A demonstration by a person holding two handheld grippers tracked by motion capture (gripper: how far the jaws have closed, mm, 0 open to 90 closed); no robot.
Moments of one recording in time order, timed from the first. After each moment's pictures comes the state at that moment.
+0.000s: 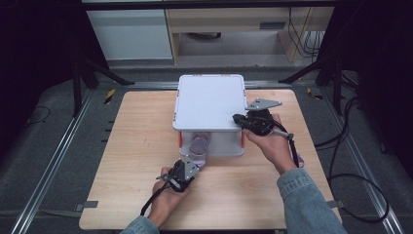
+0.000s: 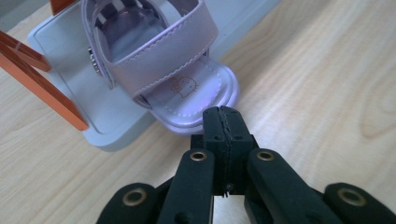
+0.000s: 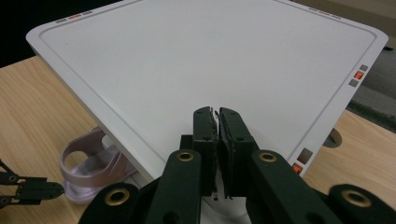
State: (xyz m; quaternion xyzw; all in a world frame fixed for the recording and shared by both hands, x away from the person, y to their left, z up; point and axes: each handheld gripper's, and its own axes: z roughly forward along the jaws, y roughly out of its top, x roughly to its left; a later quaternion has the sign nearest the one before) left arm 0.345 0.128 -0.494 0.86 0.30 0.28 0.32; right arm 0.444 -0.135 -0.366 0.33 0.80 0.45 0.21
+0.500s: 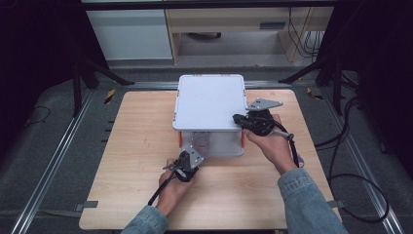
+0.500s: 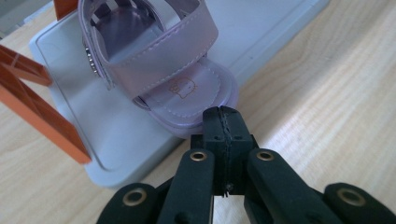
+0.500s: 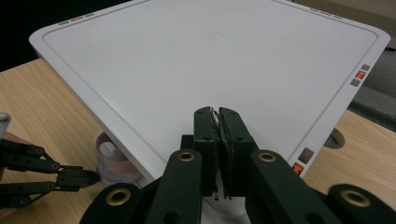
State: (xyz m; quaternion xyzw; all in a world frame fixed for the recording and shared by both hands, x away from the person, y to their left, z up) left arm 0.376 0.114 -0.497 0.85 0.31 0.28 0.31; right arm 0.444 -0.136 -0.367 0.33 0.80 0.46 0.20
